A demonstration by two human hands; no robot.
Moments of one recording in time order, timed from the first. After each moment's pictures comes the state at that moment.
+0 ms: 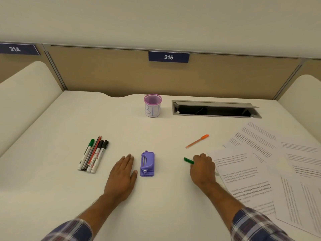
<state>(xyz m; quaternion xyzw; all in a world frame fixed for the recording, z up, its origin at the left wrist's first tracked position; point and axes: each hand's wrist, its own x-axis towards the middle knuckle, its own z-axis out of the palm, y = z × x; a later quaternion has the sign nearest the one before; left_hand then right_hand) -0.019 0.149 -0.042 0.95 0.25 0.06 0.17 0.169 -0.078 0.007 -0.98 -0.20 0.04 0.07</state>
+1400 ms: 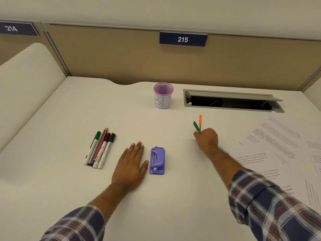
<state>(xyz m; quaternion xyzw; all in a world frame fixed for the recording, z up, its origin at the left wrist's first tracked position) 0.003 0.174 -0.055 0.97 0.22 0.06 0.13 0.253 0.000 0.012 -0.92 -0.02 0.13 0.37</state>
